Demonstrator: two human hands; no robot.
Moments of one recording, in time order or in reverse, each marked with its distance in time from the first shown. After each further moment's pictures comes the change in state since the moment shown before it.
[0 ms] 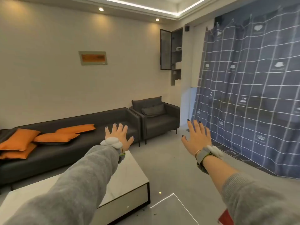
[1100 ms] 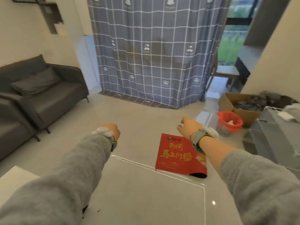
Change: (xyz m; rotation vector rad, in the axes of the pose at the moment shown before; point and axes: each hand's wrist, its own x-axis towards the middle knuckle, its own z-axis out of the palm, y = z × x) left_hand 0.235 0.374 0.164 0.056 -0.373 0.683; right_hand 0.081 0.270 0.129 -0.112 -0.361 0.686
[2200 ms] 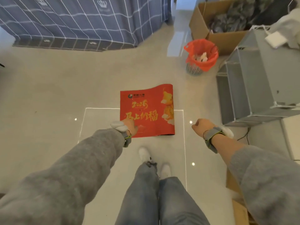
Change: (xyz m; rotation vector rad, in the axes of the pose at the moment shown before) left_hand 0.224 0.486 0.087 0.117 -0.508 0.412; right_hand 0.189 0.419 0.151 0.187 -0.582 0.608
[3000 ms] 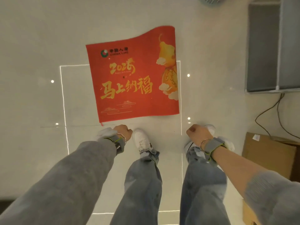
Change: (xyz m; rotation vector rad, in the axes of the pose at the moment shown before) left_hand 0.296 0.018 0.192 -0.110 -0.407 -0.093; right_hand 0.237 0.013 0.226 0.218 -0.276 0.219
